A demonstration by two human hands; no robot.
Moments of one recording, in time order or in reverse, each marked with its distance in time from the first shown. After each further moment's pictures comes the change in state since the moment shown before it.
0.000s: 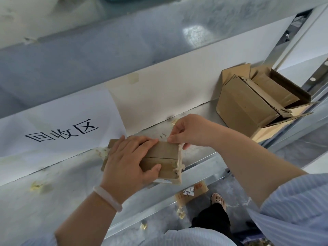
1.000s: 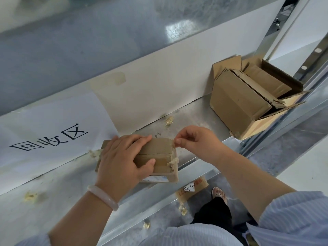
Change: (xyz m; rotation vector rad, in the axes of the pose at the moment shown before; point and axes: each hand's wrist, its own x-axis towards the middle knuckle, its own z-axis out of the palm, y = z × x) left_hand 0.010 -0.006 0.005 0.015 -0.024 -0.019; right_hand -0.023 0.058 0.031 0.193 0.305 -0.082
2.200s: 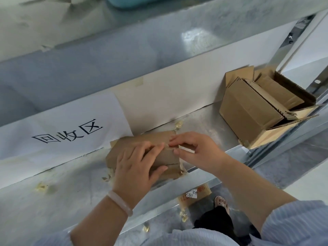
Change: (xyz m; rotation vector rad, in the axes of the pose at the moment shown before) left_hand -0.022 -0.002 0.022 0.157 0.132 0.070; right_hand -0.001 -0.009 0.020 0.091 -0.059 -0.240
